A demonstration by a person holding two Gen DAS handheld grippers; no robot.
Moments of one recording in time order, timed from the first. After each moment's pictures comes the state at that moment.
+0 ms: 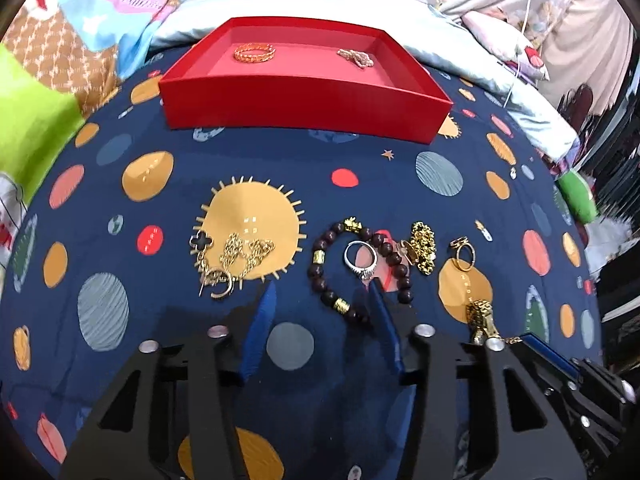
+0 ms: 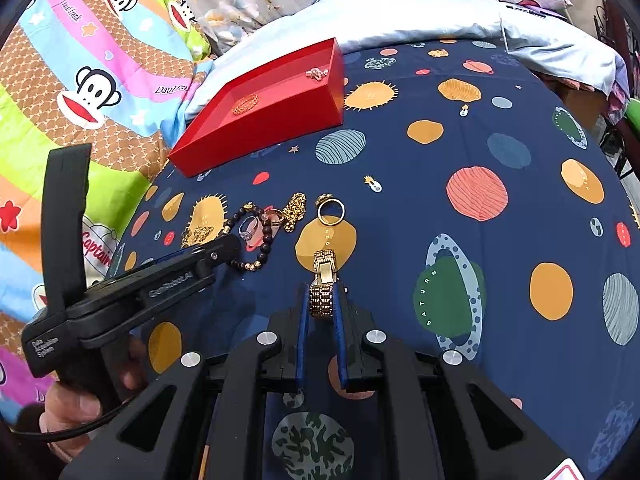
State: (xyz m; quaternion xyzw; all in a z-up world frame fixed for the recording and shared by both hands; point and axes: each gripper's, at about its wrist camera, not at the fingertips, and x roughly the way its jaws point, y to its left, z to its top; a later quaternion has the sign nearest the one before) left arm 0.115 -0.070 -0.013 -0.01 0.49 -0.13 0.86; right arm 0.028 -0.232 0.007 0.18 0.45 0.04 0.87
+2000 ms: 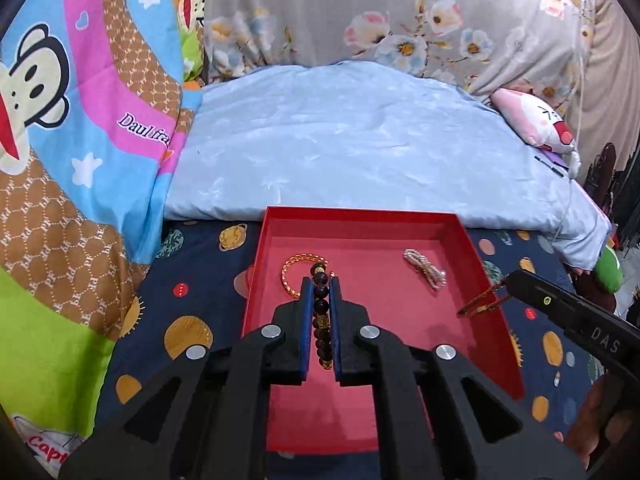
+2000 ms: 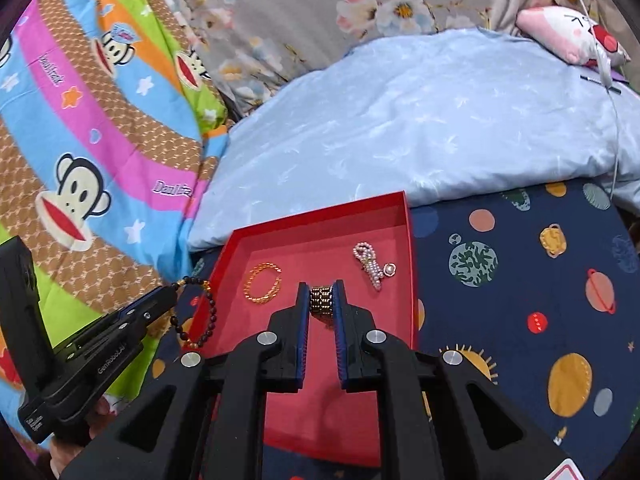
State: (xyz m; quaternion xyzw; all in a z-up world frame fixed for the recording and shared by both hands) left arm 0.318 -0.037 0.085 -0.01 0.37 -0.10 0.92; right arm 0.299 -0.247 0.073 0.20 0.38 0.08 0.90
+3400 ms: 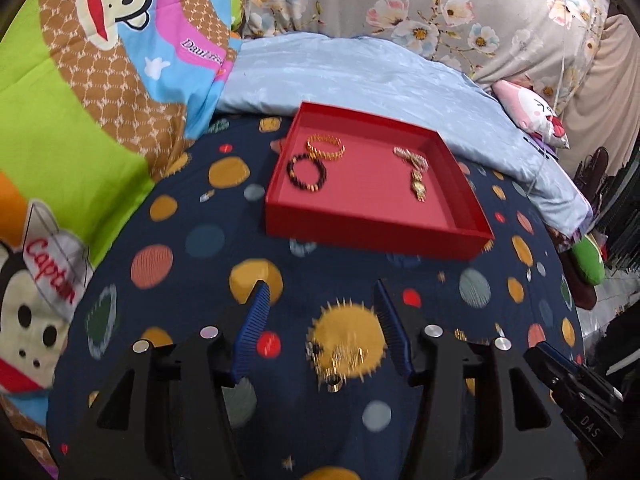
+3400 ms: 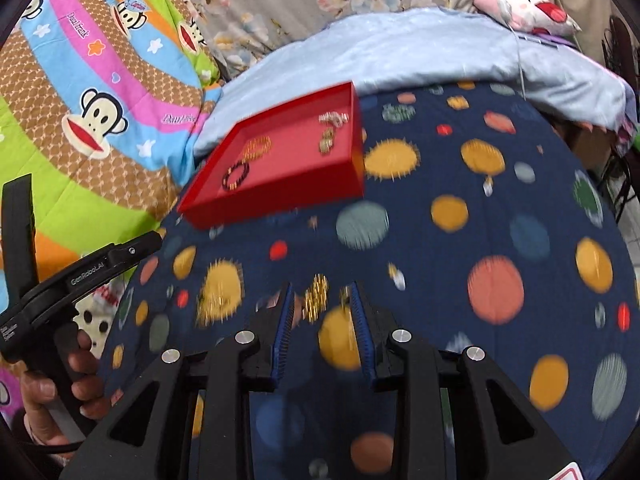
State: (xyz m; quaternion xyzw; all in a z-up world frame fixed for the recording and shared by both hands) left arm 0.141 0.002 0.053 -0.06 0.42 -0.09 0.90; right arm 0.067 -0.230 0.038 0.18 0.42 0.04 0.89
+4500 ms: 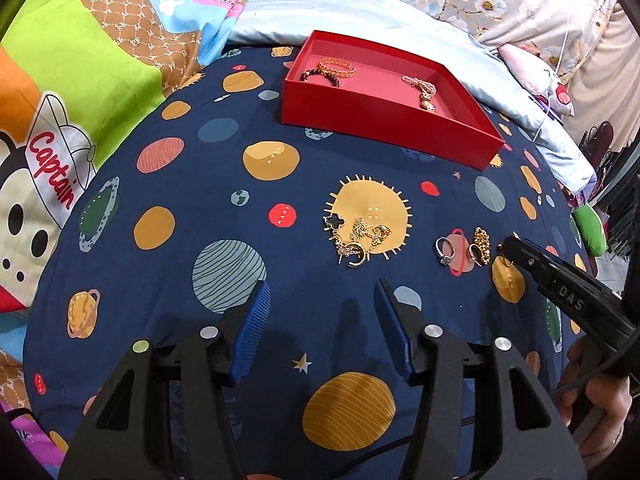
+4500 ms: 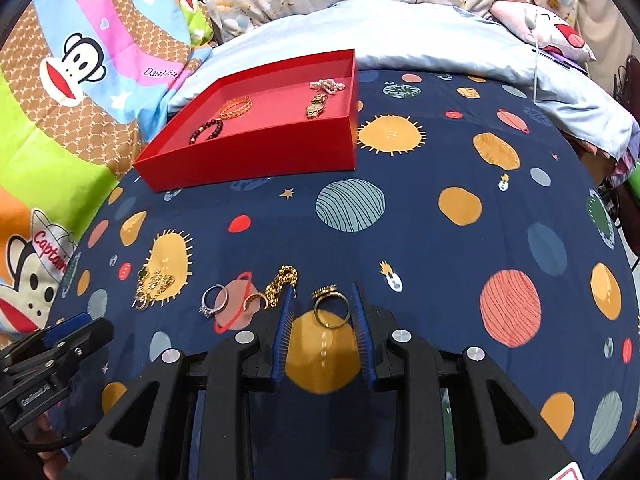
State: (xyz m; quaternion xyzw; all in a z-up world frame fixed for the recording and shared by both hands) left arm 0.092 0.011 0.003 -0.06 0.48 -0.08 0.87; right arm 0.104 -0.213 0.001 0.09 0.45 0.02 0.89
